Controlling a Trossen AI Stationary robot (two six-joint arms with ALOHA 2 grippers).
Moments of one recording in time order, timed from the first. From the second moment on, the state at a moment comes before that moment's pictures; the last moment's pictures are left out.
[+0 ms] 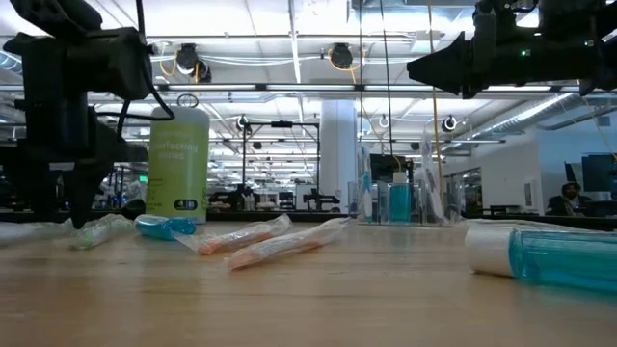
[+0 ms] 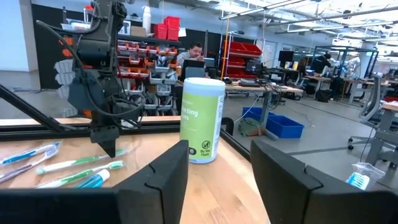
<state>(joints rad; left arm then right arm) -0.11 1.26 0.54 -0.83 -0.13 -1.68 -0.02 0.94 0.21 0.86 0.33 -0.12</state>
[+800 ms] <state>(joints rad) -0.07 1.25 0.48 -0.74 -0.15 -1.52 -0.02 0.94 0.21 0.86 0.33 -0.12</state>
